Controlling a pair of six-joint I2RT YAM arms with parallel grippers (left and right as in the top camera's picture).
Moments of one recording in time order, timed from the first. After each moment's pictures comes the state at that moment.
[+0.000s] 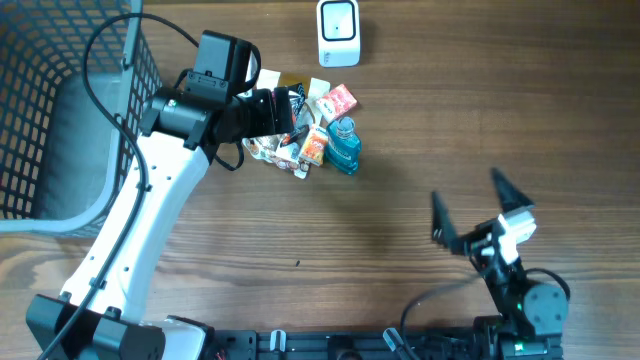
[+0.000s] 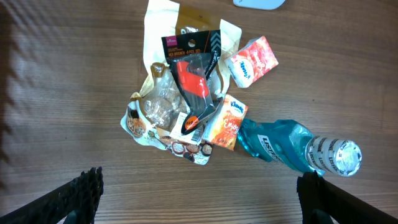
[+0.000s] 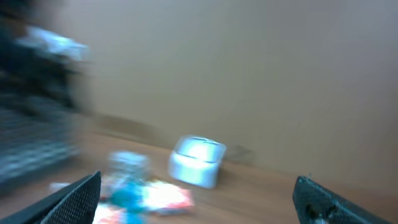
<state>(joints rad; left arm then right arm) -0.32 1.54 1.49 -0.97 0.03 -0.40 0.06 0.06 0.01 0.30 -0.41 0.08</state>
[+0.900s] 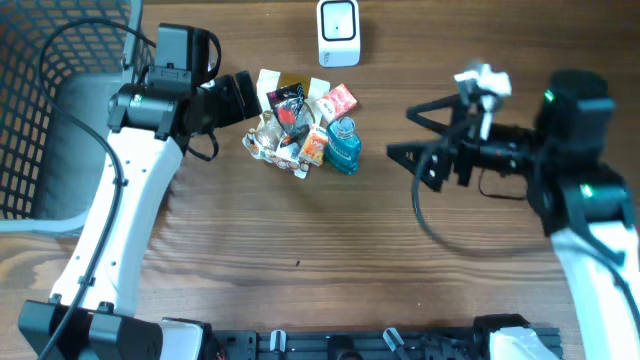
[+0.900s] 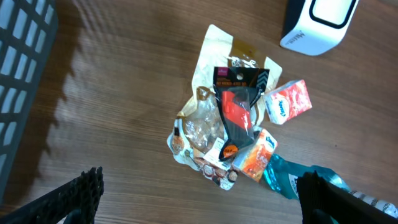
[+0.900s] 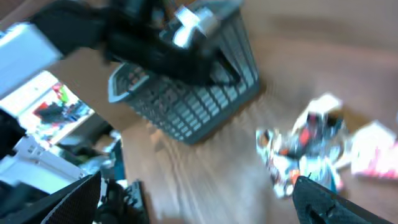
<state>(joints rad) -0.17 1.54 1.48 -0.96 0.01 -0.46 0.06 1.17 1.15 -0.56 -1.13 0.02</state>
